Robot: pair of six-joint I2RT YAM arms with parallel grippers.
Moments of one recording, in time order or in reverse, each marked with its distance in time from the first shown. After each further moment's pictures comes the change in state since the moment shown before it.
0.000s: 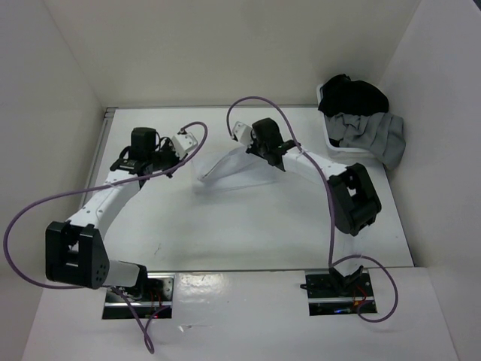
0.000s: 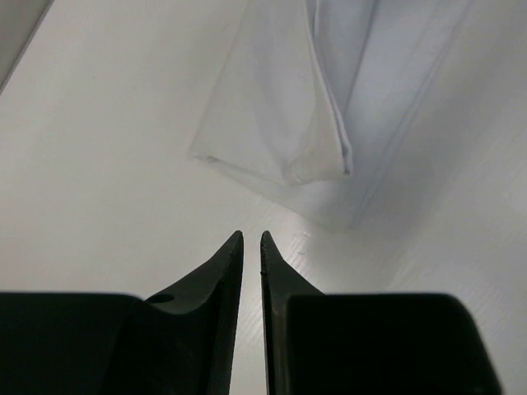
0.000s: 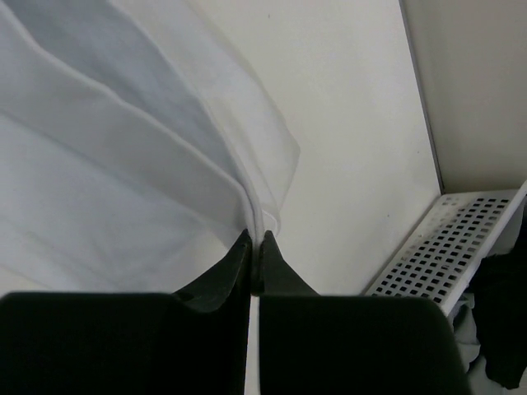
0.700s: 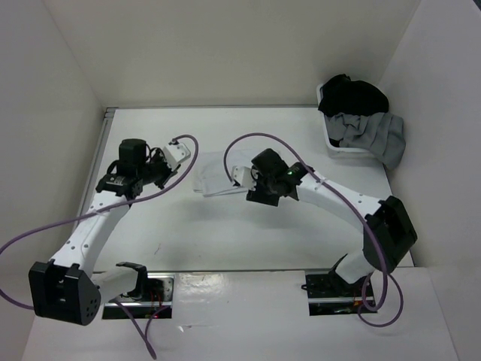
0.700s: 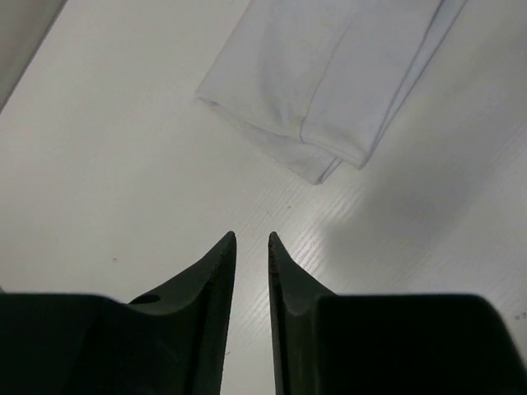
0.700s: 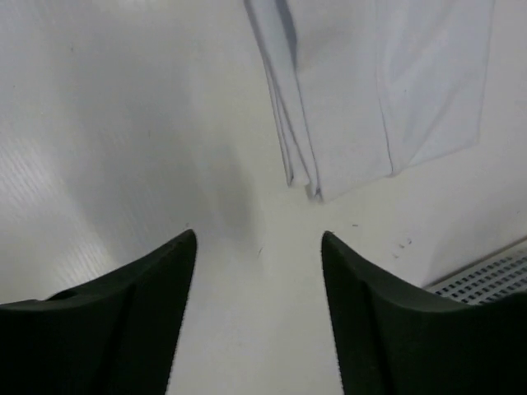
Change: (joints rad) left arm 0.000 -0.251 -0.101 -0.136 -0.039 0.009; right arm 0.196 -0.383 -0.259 -0.446 -0.149 0.011
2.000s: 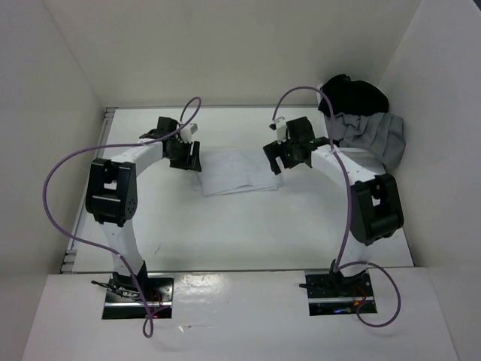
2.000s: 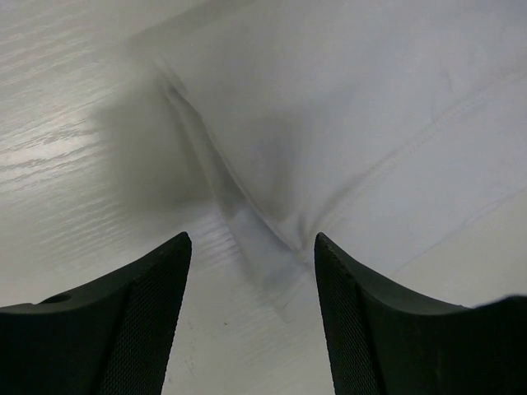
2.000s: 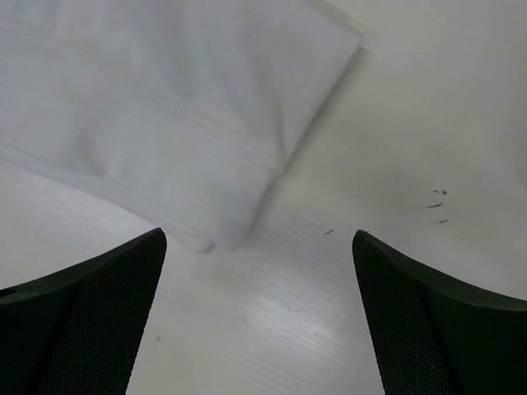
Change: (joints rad) left arm 0.008 0.814 0.453 -0.030 -0.019 -0.649; right arm -0.370 0.172 0.126 0.196 -0.158 0.544
